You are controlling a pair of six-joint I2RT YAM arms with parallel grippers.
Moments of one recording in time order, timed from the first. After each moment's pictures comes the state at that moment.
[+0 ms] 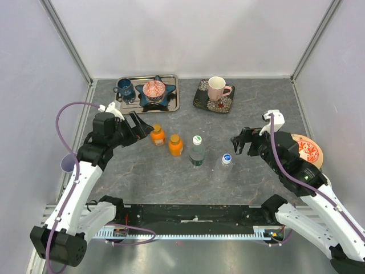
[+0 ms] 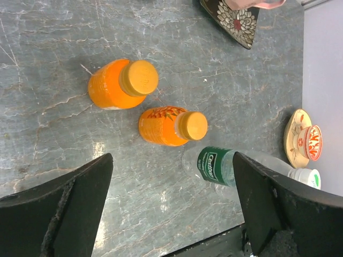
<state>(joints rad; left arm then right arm) -0.20 0.93 0.88 -0.50 0.23 -0.65 0.61 0.65 0.88 -0.56 0.27 0.40</state>
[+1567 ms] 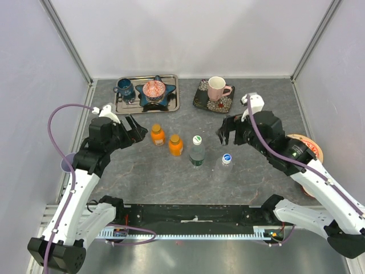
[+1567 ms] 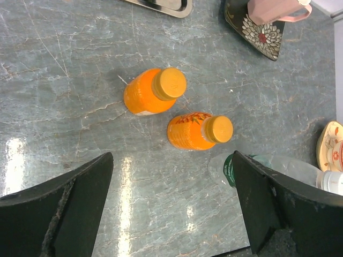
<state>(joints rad) -0.21 0.82 0.87 -0.57 0.07 -0.56 0.70 0.95 1.19 -0.63 0.23 0.35</state>
